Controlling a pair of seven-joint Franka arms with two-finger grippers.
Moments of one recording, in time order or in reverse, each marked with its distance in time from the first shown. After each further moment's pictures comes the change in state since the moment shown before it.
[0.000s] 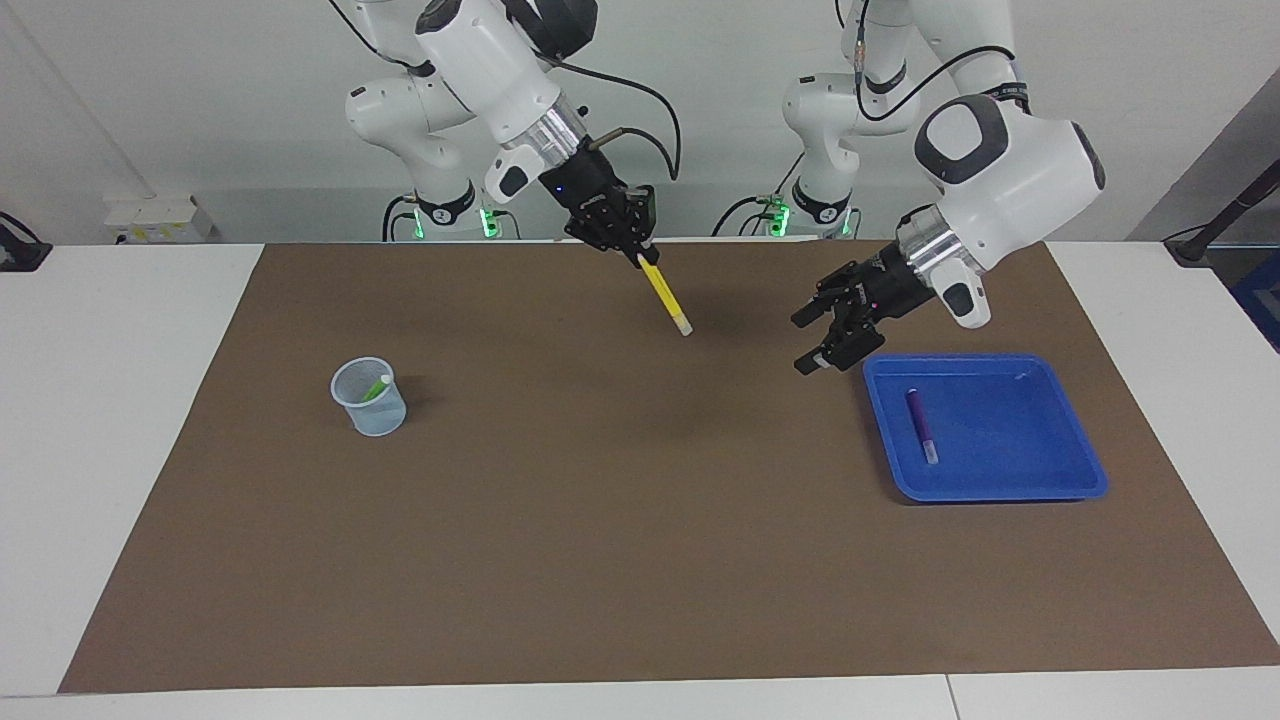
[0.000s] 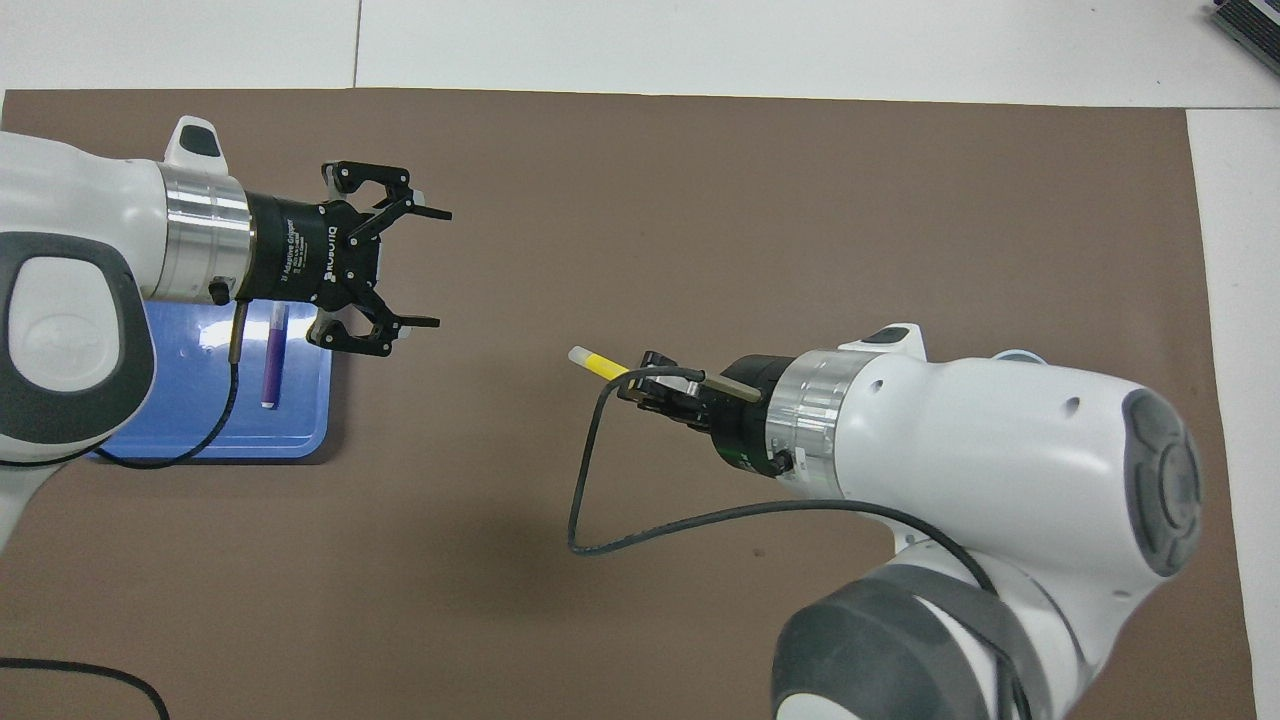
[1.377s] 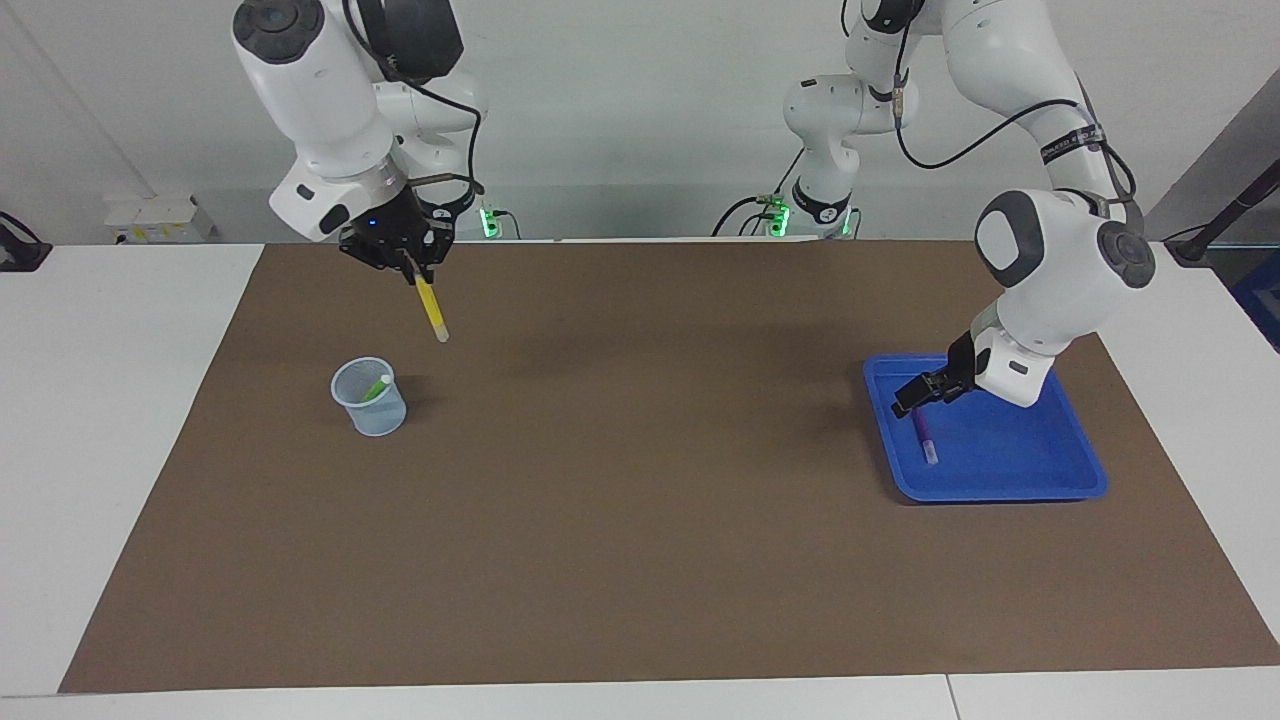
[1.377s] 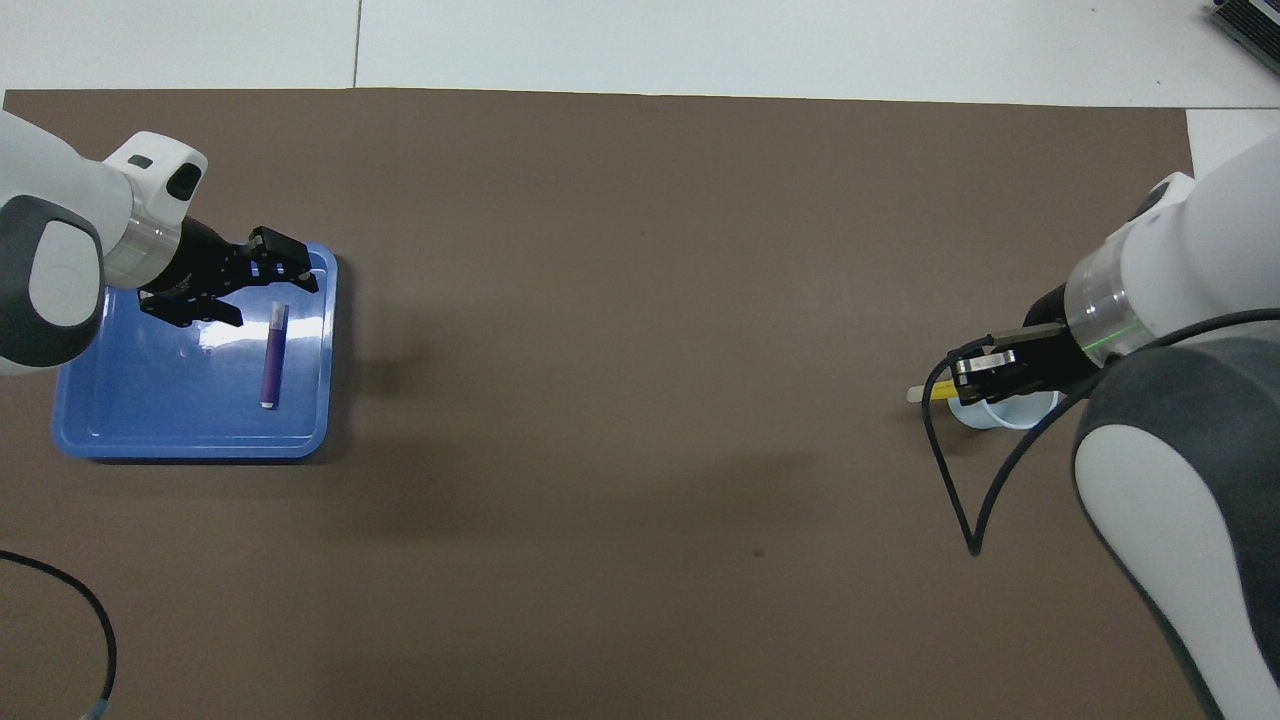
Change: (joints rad) left arm 0.137 0.193 0.047 0.146 0.575 -0.211 0.896; right arm -0.345 0.108 -0.003 0.348 -0.470 -0.835 -0.503
